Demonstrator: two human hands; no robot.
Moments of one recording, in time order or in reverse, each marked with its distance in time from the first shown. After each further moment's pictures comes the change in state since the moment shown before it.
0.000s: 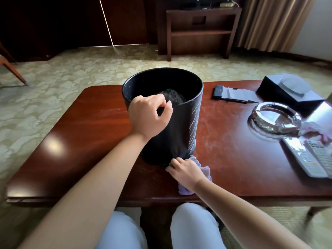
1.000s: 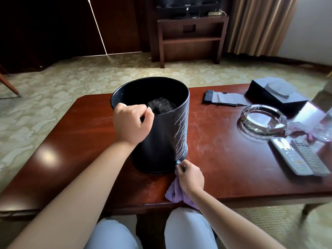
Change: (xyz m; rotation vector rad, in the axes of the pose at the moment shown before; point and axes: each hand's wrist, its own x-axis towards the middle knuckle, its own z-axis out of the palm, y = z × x) left_hand -0.002 -0.009 -0.001 0.120 0.029 0.038; right_hand -0.014 -0.003 -0.023 0.779 -0.132 1.213
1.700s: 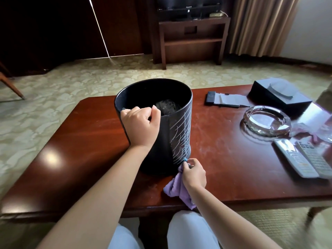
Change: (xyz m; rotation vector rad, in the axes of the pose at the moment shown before) left_hand -0.003 0.017 0.023 0.011 0.192 -0.164; right_hand 0.009 -0.011 -0.002 0.317 0.035 0.342
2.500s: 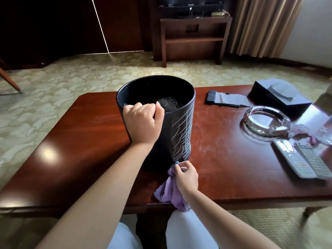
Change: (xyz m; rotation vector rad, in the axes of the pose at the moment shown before) left_hand -0.002 -0.001 0.000 0.110 0.019 0.080; right_hand -0.019 0.006 0.013 0.115 -0.081 -0.080
